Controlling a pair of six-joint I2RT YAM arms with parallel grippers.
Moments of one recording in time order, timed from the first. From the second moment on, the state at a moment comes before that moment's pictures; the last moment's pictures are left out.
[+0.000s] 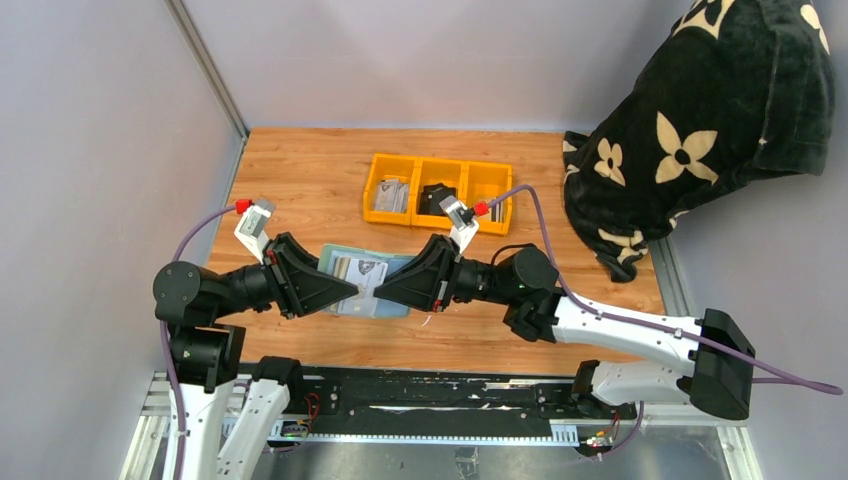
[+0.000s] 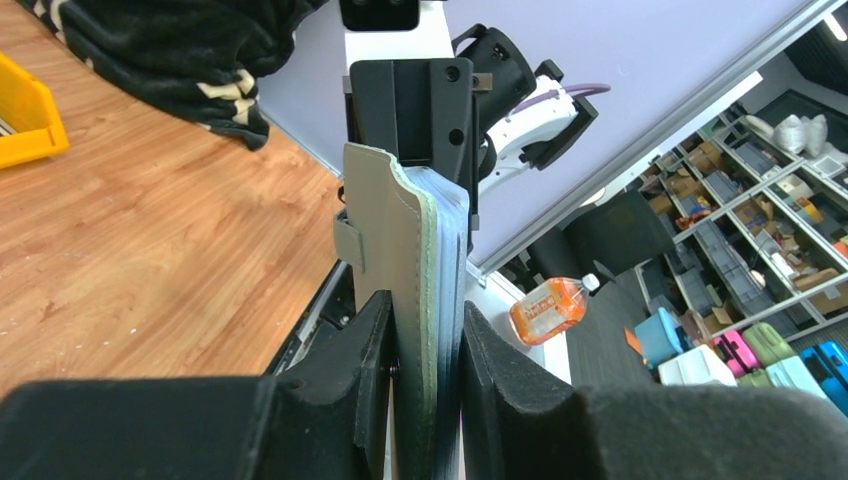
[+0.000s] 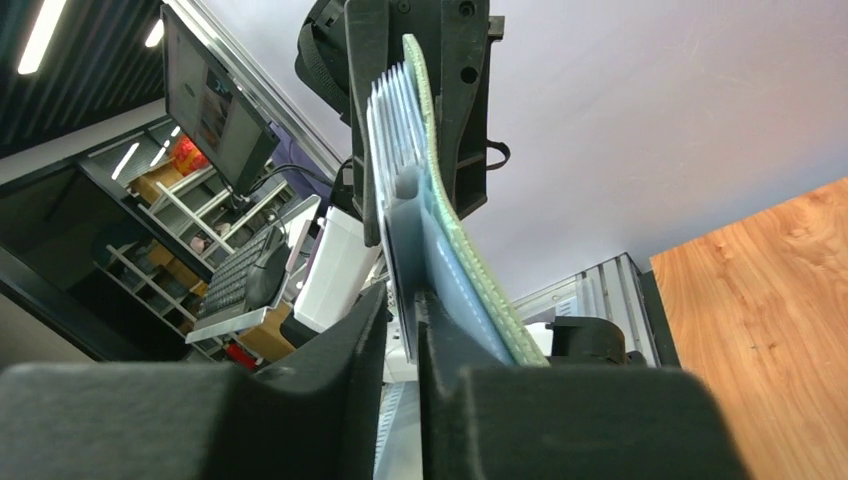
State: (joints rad) left arm -0.10 0.47 0.90 -0.14 1.17 -0.95; right arm 1.13 1.16 0.80 0.80 -0.40 0.88
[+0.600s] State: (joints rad) left arm -0.10 0.49 0.93 -0.17 1.19 -0.95; right arm 1.12 1.18 0.74 0.95 -0.39 0.96
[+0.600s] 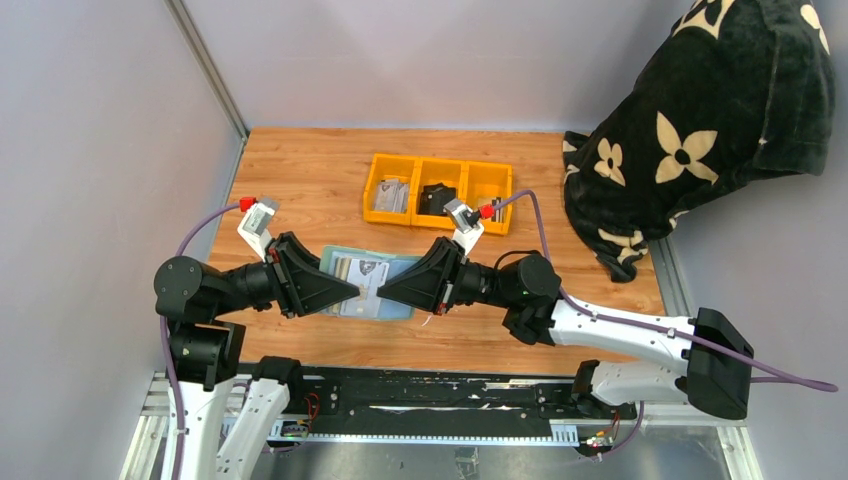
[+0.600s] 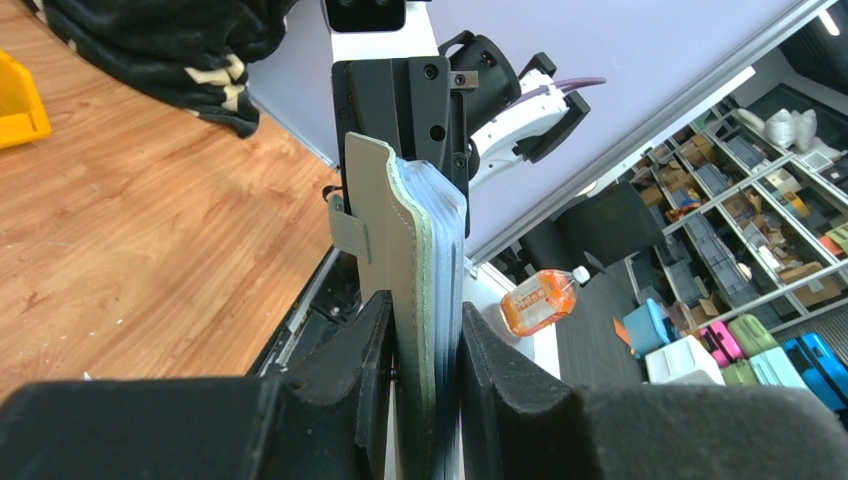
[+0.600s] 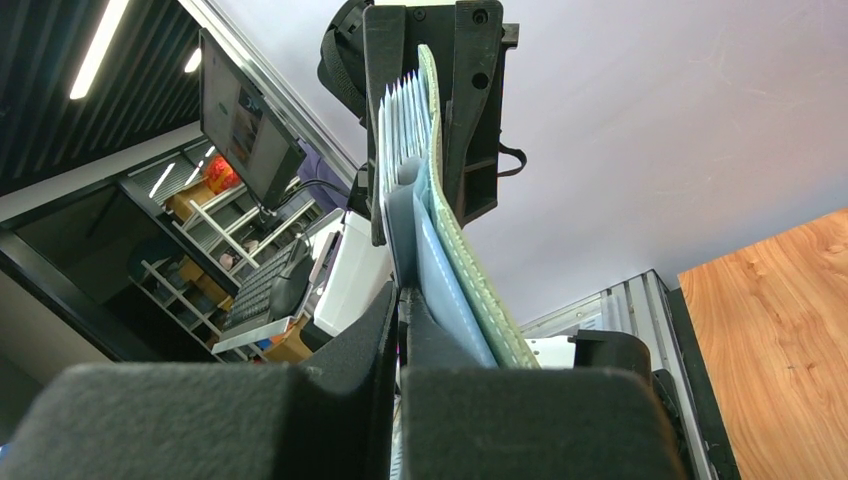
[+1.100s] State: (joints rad) left arm -0.10 0.49 0.94 -0.17 1.19 -0.95; right arm 1.12 1.14 0.72 0.93 -0.39 0.94
